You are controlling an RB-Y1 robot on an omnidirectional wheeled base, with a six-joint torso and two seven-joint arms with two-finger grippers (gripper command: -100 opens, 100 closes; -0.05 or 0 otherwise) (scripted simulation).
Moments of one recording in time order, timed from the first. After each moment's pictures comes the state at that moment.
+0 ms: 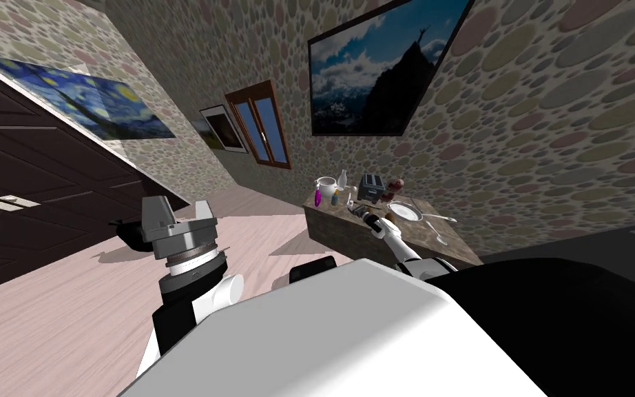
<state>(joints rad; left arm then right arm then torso) 0.52 0.04 0.02 -2.40 0.00 -0.48 -0.12 -0.01 -0.56 -0.15 -1.05 0.79 -0.46 0.65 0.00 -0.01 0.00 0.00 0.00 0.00</state>
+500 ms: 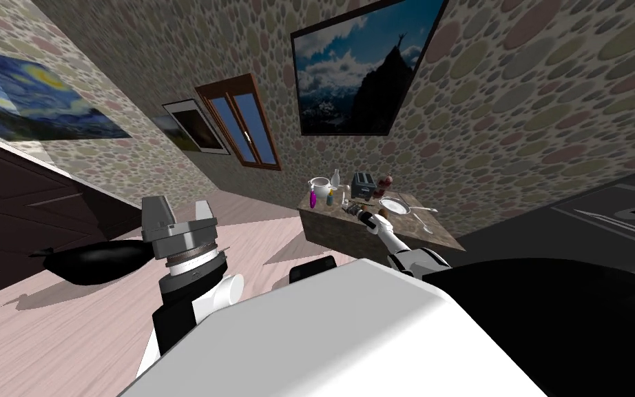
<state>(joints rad) 0.52 0.04 0.02 -2.40 0.00 -0.48 -0.12 -0.12 -0.54 -0.11 -0.96 0.88 -0.55 0.63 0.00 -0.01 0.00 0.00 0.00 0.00</state>
